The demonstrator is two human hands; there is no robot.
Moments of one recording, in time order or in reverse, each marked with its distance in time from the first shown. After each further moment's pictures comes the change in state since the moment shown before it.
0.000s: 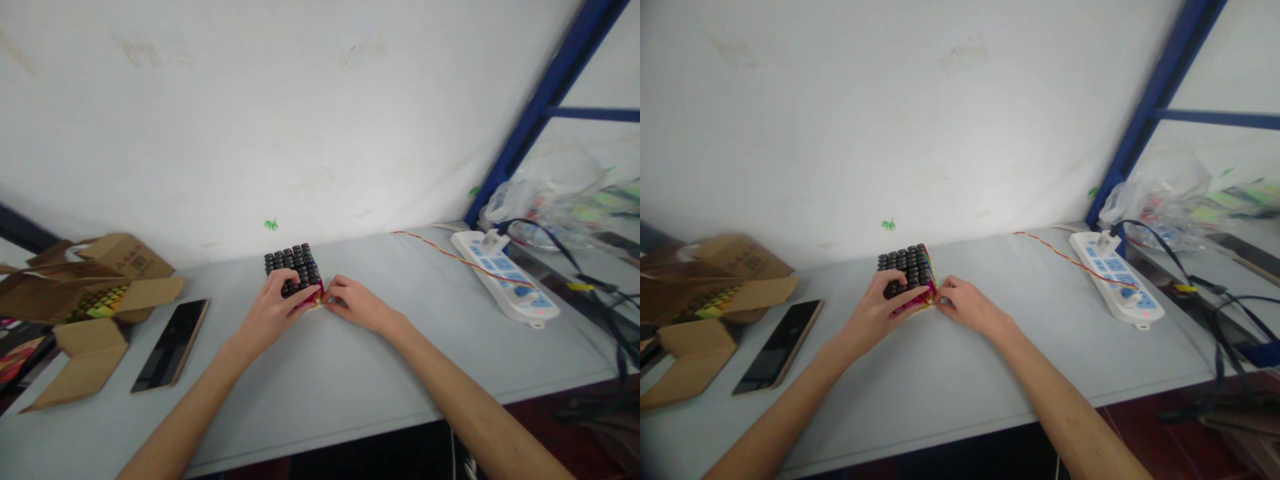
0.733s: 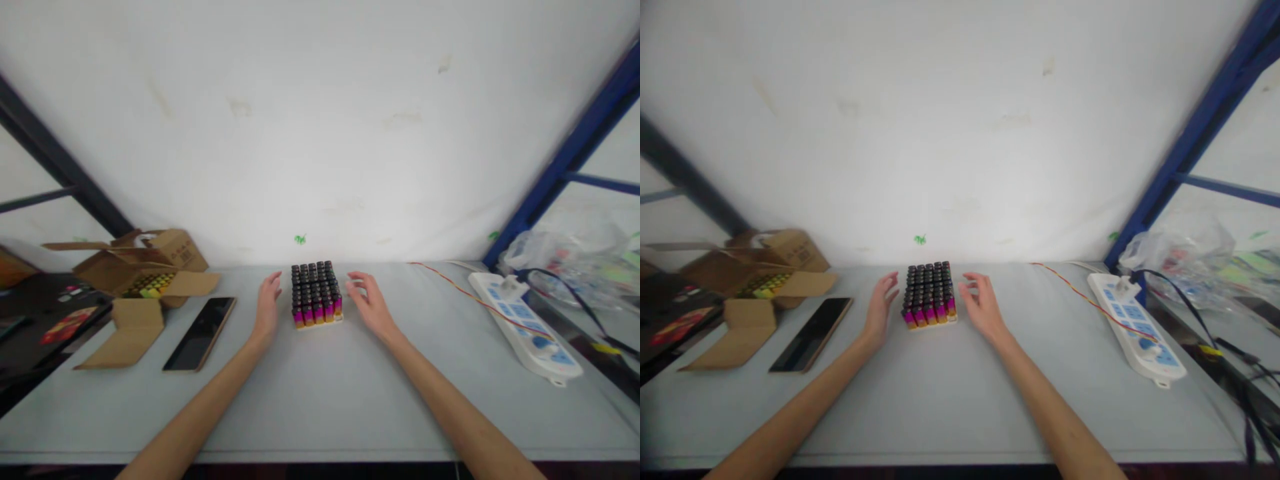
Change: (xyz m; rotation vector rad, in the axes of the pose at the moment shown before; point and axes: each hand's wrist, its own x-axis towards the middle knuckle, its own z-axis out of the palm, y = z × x) left_hand -0.037 -0.043 0.026 -0.566 0.494 -0.957; right_hand 0.031 0.016 0.015 0.536 0.506 0.281
